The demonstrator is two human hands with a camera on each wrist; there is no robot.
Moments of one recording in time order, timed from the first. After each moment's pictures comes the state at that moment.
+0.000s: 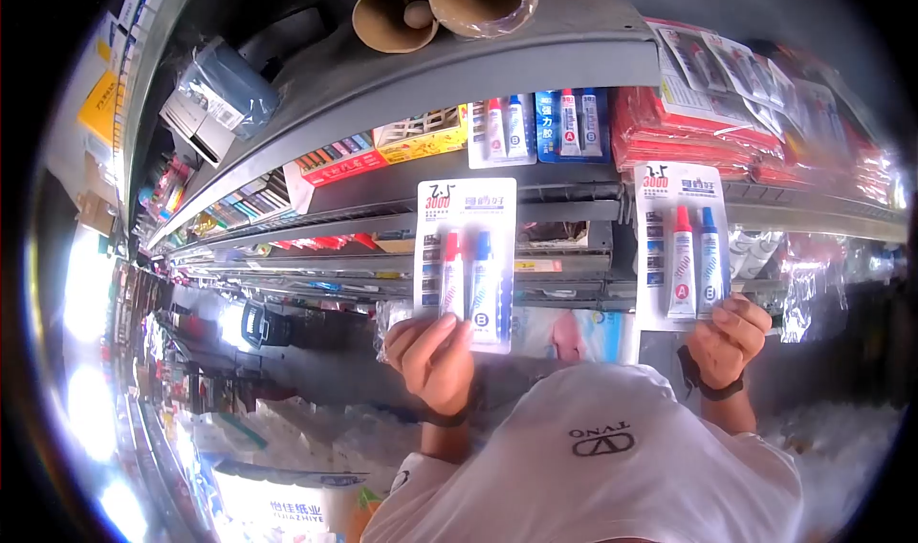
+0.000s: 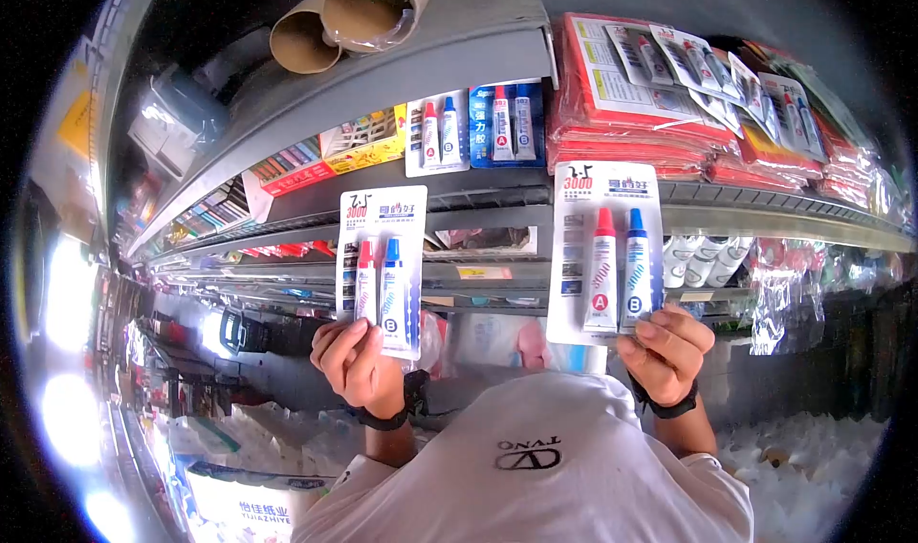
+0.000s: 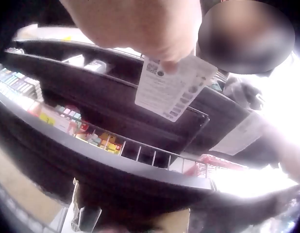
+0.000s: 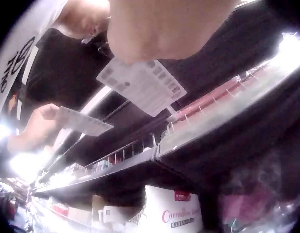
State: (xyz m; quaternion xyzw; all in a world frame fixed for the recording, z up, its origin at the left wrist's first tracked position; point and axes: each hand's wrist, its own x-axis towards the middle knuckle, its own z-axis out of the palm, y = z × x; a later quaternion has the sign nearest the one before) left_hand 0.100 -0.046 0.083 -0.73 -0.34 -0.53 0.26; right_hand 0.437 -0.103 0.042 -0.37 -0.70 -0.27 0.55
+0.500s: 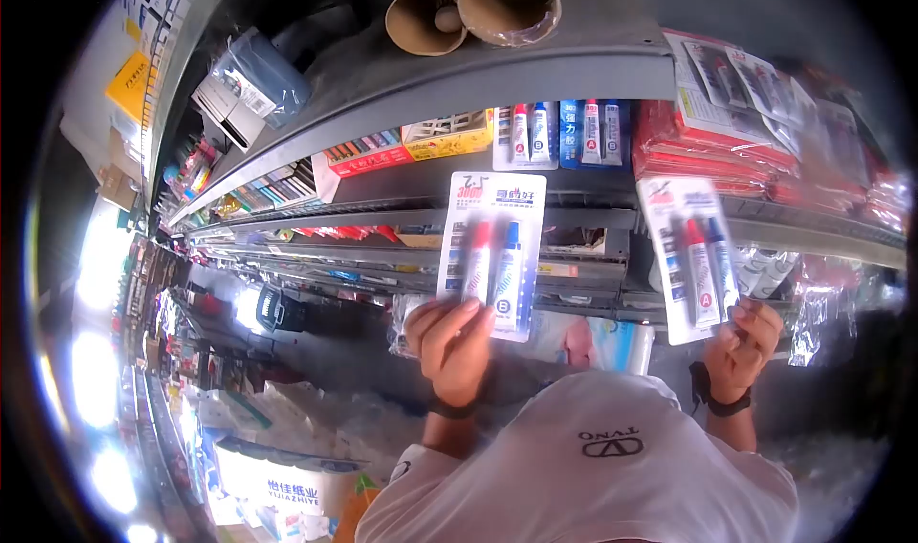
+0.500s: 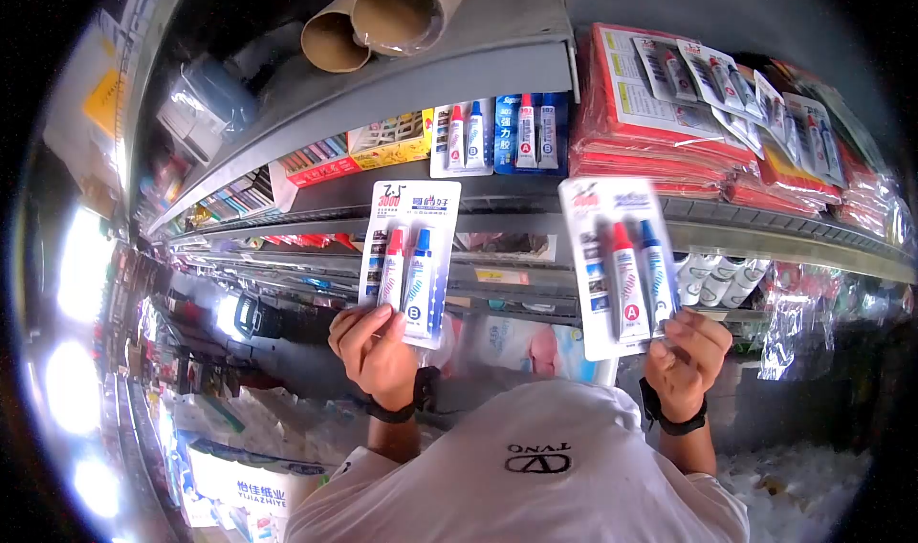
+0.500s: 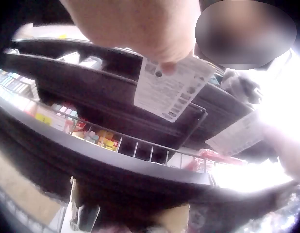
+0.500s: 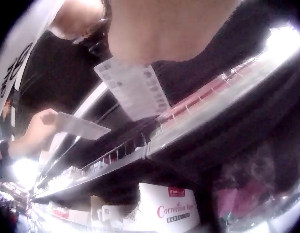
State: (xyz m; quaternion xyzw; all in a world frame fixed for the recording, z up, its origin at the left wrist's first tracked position) left_hand 0.108 -0.045 0.088 -0.75 -0.35 -0.51 0.26; right_hand 0.450 -0.104 0.041 -0.43 -0.68 -0.23 0.55
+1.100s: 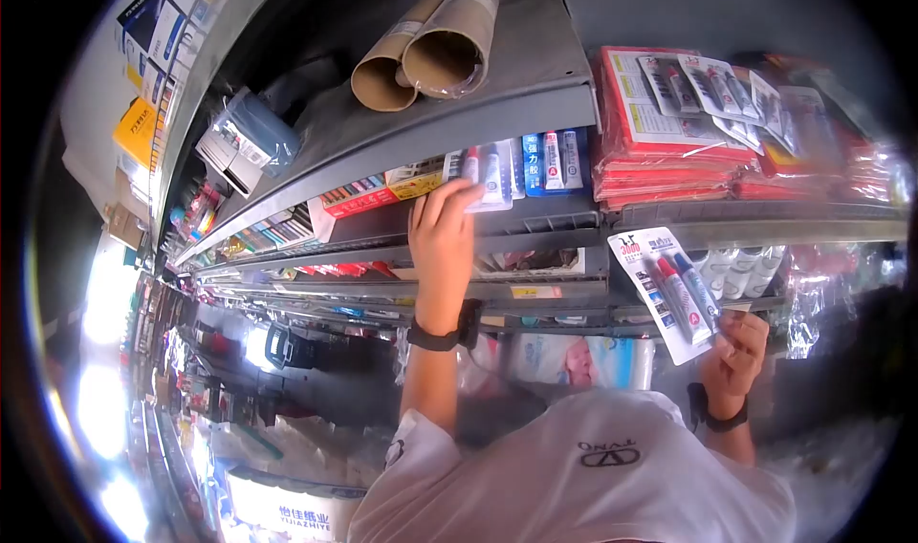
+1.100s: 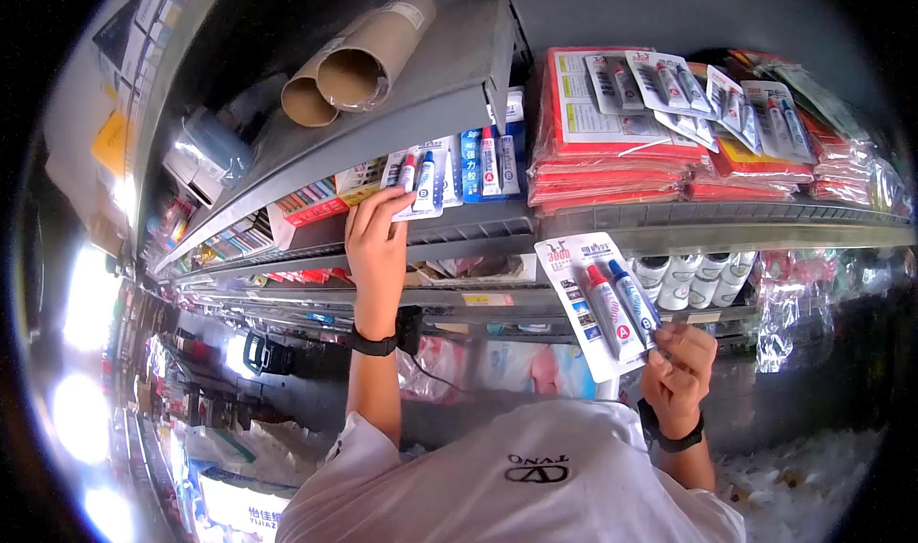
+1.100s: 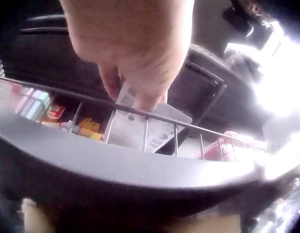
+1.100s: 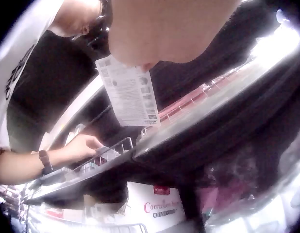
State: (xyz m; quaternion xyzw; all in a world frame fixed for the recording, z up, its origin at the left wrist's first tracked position) left_hand 0.149 0.088 0.136 -0.81 -0.37 -0.43 0.16; right_hand 0.470 -0.125 0.028 -0.43 -0.65 -0.20 0.60
